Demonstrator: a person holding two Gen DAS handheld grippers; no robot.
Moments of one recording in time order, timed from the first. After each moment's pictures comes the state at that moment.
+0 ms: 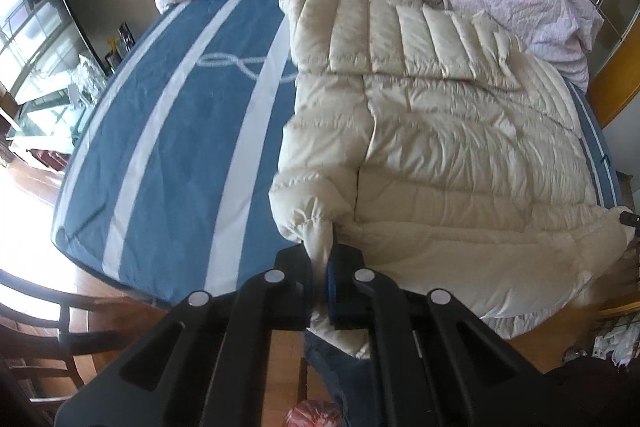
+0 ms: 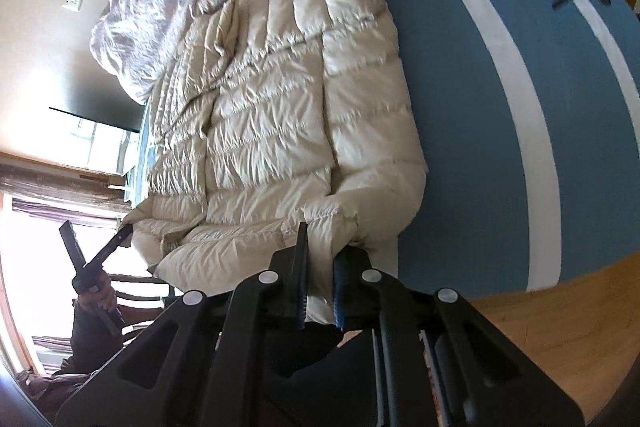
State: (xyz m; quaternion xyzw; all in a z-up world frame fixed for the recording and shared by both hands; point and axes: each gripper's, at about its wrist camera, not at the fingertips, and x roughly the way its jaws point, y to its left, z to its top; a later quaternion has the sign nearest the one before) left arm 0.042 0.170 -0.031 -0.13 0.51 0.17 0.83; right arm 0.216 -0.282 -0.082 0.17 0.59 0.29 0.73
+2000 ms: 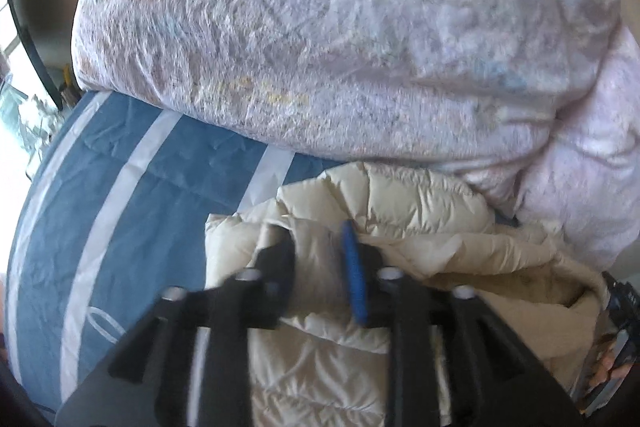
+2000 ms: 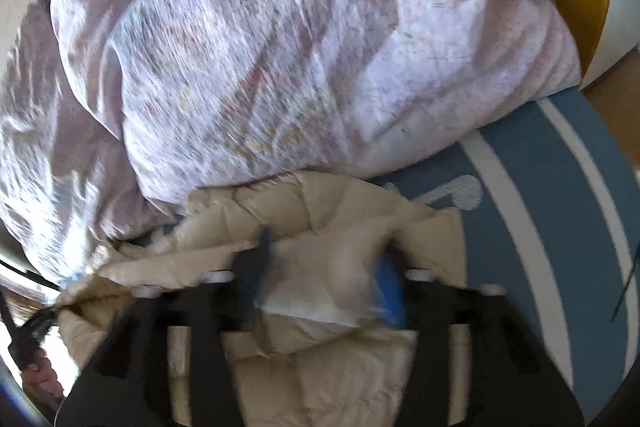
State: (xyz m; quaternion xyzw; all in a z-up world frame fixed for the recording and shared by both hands) left arm 0.367 0.323 -0.038 -0.25 0.45 0.22 0.83; right arm 0.505 -0.136 -0.025 0.17 0.46 0.11 0.86
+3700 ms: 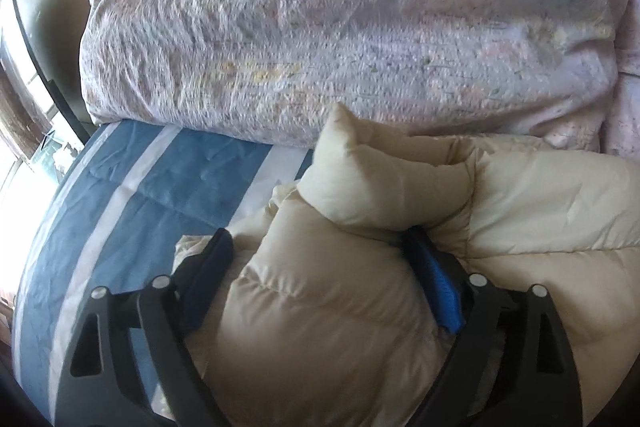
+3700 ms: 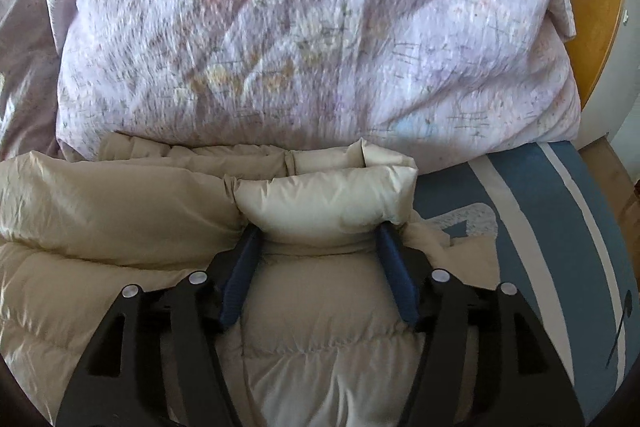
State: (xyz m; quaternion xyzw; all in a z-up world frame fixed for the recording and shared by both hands) left arm 0.392 0.288 -0.114 -0.10 0.42 0.32 0.84; right arm 0.506 -0.098 -0.109 0.01 0.40 0.03 0.91
